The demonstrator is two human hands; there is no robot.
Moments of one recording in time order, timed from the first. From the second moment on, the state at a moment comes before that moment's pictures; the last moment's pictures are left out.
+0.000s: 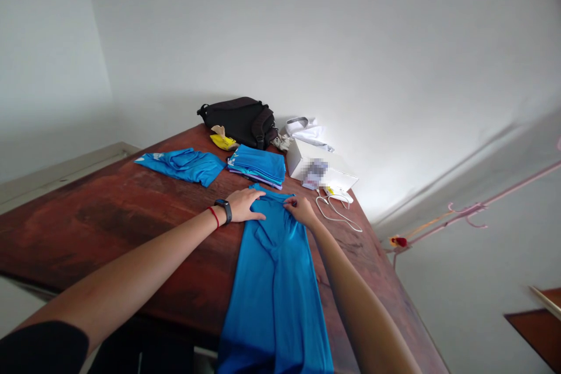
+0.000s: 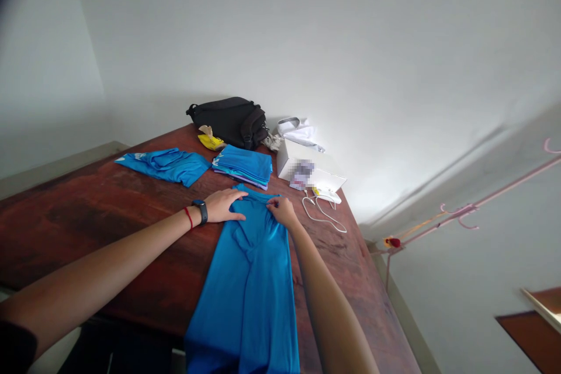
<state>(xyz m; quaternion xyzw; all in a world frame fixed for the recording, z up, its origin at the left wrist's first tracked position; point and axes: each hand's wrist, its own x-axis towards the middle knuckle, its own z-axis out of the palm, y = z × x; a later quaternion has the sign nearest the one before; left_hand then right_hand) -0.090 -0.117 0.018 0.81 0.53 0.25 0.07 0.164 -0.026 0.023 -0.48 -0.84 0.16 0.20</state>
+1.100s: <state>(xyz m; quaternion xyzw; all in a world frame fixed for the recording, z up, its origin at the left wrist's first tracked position) -0.026 -0.152 -0.009 0.85 0.50 0.16 0.08 0.171 -0.072 -0.020 -0.41 -0.90 0.08 0.11</state>
